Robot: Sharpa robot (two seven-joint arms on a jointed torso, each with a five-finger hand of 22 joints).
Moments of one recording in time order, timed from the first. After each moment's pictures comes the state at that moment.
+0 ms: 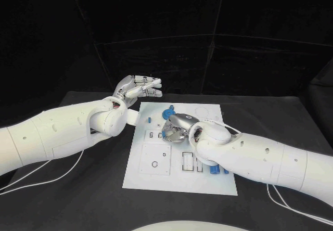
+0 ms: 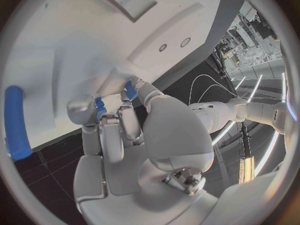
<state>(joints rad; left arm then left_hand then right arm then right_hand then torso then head) 1.22 -0.83 -0.03 1.41 -0.08 -0.31 0.45 1.31 0.03 0.08 0.04 0.06 0.94 0.23 0.08 0.07 1.00 0.18 0.13 0.07 1.10 0.13 0.17 0.16 0.17 0.90 0.24 0.30 0.11 1.12 -0.40 -0.05 1.36 -1.51 -0.26 -0.30 1.25 -0.05 0.27 -0.07 0.18 0.98 0.16 0.07 0.06 1.39 0.07 1.36 1.31 1.47 -0.01 1.54 1.31 0.13 1.26 0.09 1.28 0.90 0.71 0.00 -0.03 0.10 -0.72</state>
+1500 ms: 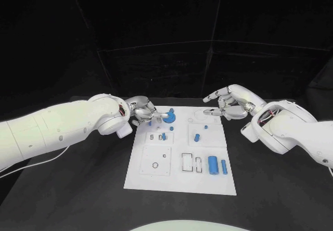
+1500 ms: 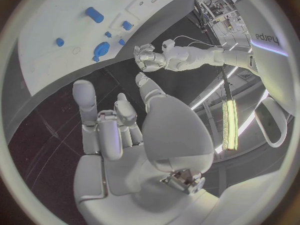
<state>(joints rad) 1.24 -0.83 -0.03 1.41 -0.81 -0.01 -0.23 1.13 0.04 -0.14 0.27 0.05 1.11 0.05 0.37 0.32 1.36 -0.02 1.03 0.96 1.47 -0.08 1.57 1.31 0.07 1.46 0.02 1.36 1.21 1.27 -0.87 -0.05 1.59 -1.03 -0.38 0.09 1.28 -0.06 0.10 -0.01 0.24 0.86 0.17 0.16 0.07 1.25 0.08 1.23 1.14 1.47 0.01 1.48 1.31 0.15 1.16 0.11 1.16 0.68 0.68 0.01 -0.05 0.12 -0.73</state>
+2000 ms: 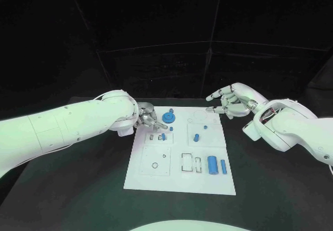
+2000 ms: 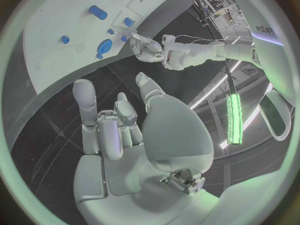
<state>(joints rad) 1.26 -0.72 -0.03 1.35 -1.07 0.15 -0.47 1.10 0.07 -0.24 0.29 0.05 1.03 0.04 0.51 0.47 1.35 -0.03 1.13 1.07 1.47 -0.09 1.57 1.31 0.06 1.47 0.02 1.43 1.31 1.28 -0.86 -0.05 1.57 -0.98 -0.36 0.08 1.28 -0.06 0.09 -0.01 0.27 0.87 0.16 0.18 0.07 1.26 0.08 1.23 1.14 1.47 0.00 1.47 1.31 0.15 1.16 0.11 1.15 0.67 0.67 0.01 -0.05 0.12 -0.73</state>
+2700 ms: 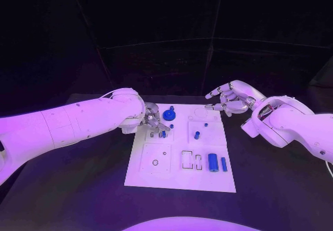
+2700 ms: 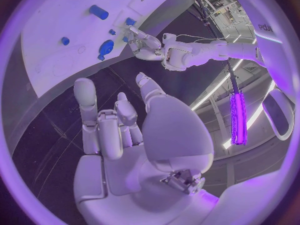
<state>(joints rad) 1.26 -0.66 -0.05 1.31 -1.12 0.22 -0.51 1.09 0.07 -0.25 0.29 0.05 1.03 0.04 0.52 0.49 1.35 -0.03 1.14 1.08 1.47 -0.09 1.57 1.31 0.06 1.47 0.02 1.43 1.31 1.28 -0.84 -0.05 1.54 -0.97 -0.35 0.06 1.28 -0.06 0.08 -0.01 0.29 0.87 0.16 0.19 0.07 1.26 0.08 1.23 1.13 1.46 0.00 1.46 1.31 0.15 1.16 0.11 1.13 0.65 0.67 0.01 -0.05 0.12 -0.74</state>
